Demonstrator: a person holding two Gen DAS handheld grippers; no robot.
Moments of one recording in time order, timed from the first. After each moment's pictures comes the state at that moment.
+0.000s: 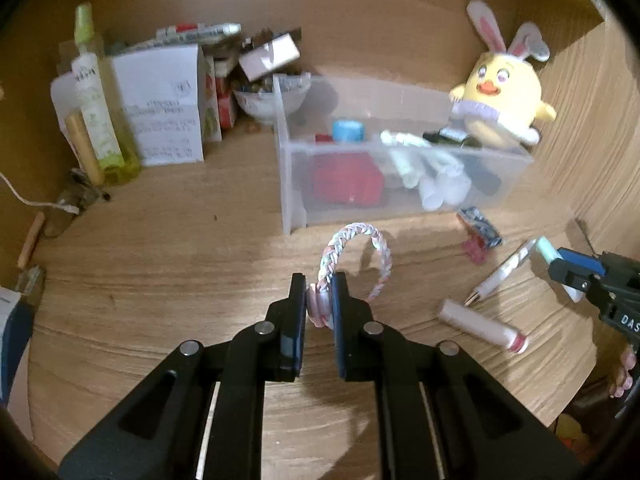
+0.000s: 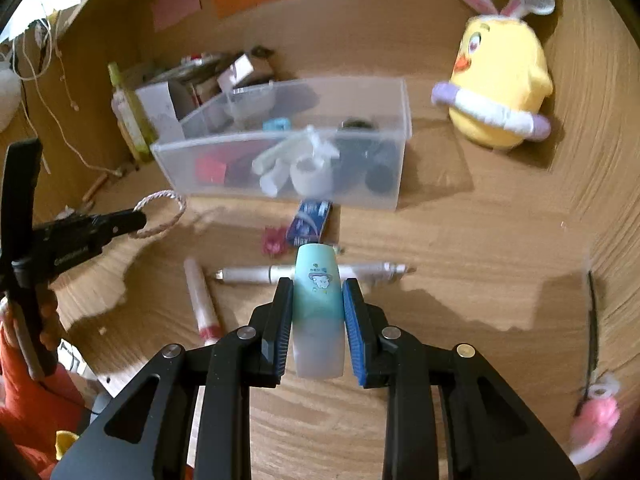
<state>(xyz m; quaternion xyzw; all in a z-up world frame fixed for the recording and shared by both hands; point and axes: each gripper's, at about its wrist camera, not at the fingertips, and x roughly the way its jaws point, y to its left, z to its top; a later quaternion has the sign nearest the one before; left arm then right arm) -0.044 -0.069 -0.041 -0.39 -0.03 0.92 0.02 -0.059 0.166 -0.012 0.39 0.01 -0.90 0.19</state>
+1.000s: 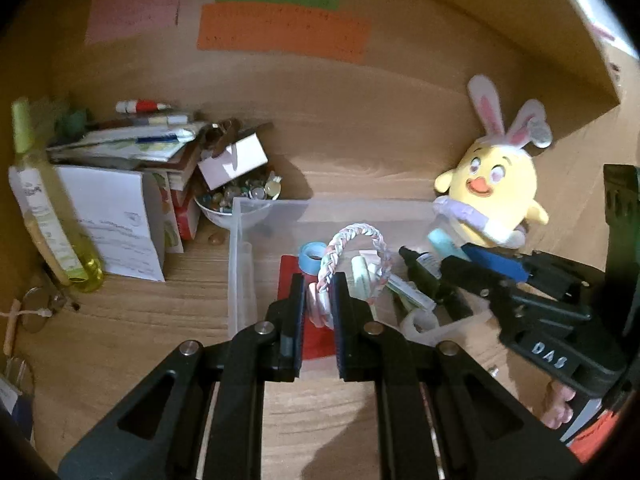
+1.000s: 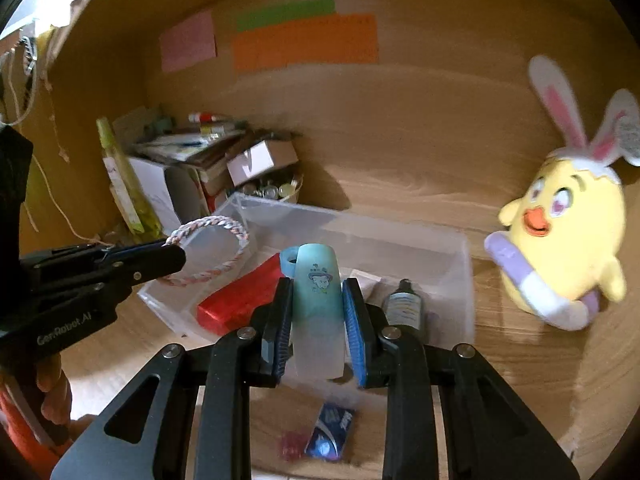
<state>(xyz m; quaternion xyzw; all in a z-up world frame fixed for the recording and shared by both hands) -0.136 -0.057 0.022 -0.34 -0.07 0.93 0.05 -0.179 0.090 0.050 0.34 0.05 -0.91 0.22</state>
